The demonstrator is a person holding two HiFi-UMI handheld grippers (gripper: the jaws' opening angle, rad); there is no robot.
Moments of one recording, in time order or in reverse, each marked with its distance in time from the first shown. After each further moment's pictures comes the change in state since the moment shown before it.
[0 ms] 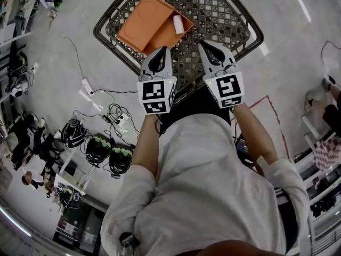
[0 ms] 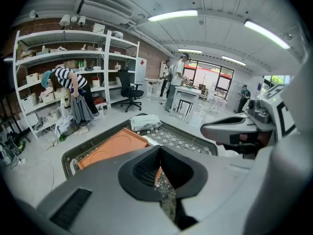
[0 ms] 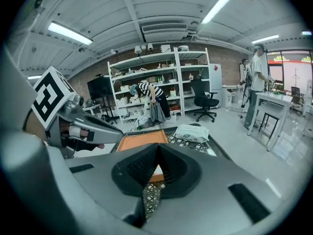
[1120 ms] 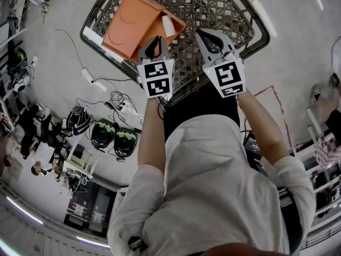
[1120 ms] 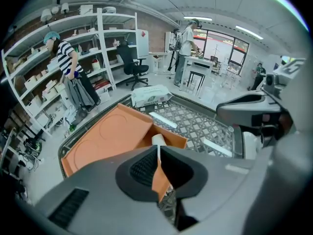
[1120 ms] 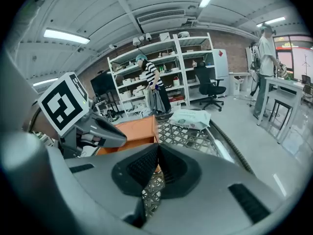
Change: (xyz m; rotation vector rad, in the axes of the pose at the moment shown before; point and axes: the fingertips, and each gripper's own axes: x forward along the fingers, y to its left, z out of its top) left arm 0.121 0.023 -0.060 0.034 0.313 0.138; right arm 0.071 -0.071 -0.060 0.031 0.094 0.107
